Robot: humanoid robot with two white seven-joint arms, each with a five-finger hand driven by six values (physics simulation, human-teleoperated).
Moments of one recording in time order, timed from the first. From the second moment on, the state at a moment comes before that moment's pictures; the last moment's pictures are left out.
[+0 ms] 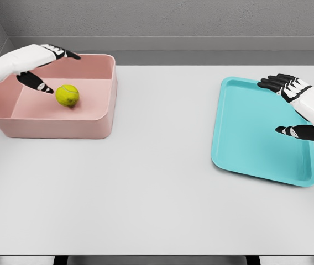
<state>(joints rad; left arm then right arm) -0.91 0.75 -0.78 -0.99 -0.26 -0.61 -0.34 -0.02 -0.65 -0.15 -1.75 0.32 -0.61 0.37</state>
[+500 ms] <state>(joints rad) -0.88 0.92 -0.77 -1.06 -0.20 -0.61 -0.34 -0.02 -0.65 -0.15 -1.75 0.32 -0.61 0.37</state>
